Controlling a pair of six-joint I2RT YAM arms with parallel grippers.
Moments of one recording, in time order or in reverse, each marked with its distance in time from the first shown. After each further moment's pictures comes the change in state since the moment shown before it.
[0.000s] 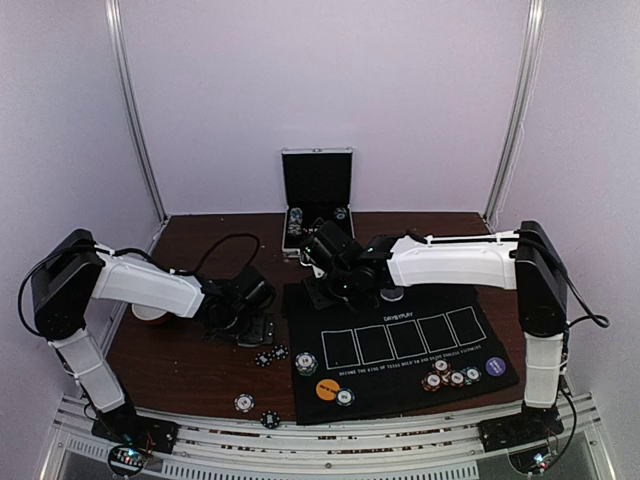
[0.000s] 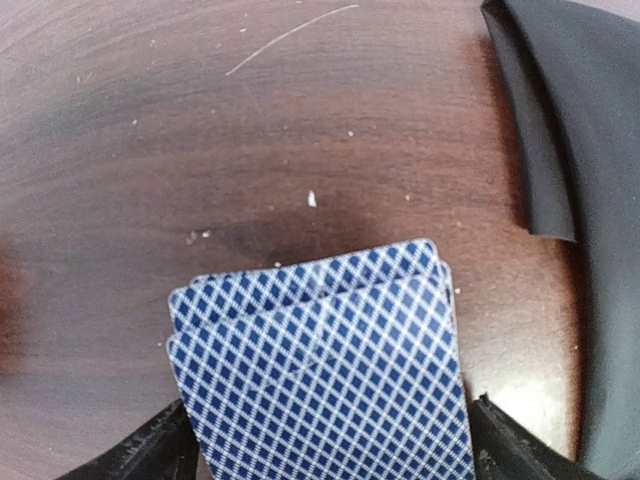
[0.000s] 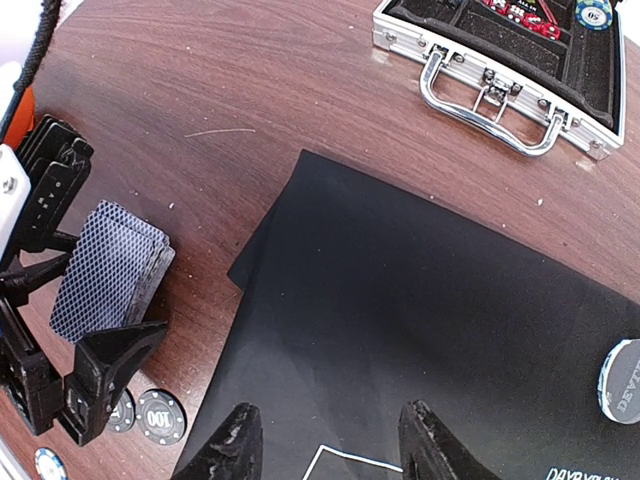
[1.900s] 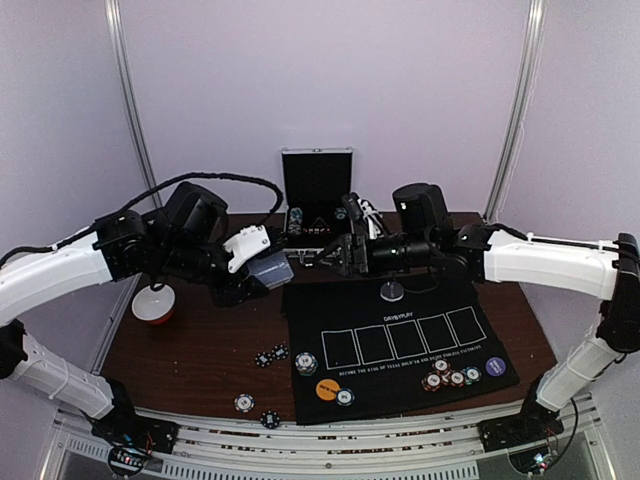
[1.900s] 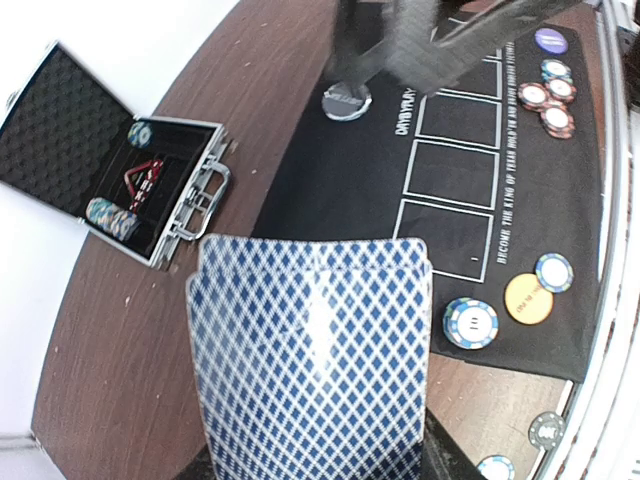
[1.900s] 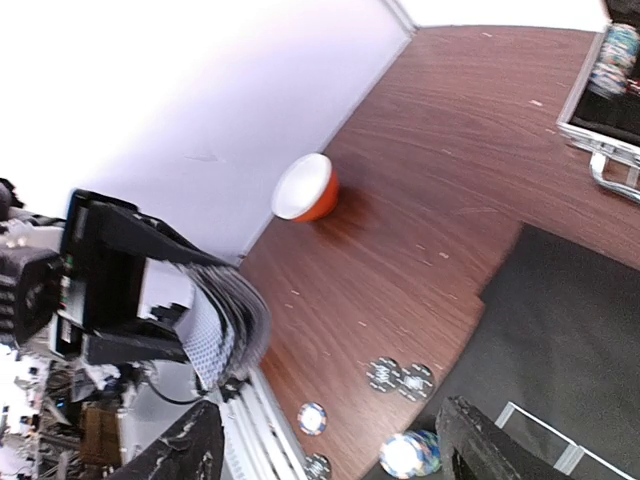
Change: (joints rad) left arm -0.069 -0.444 0.318 -0.359 0.311 1.043; right arm -0.145 -0.485 -0.386 0.363 -0.605 0.163
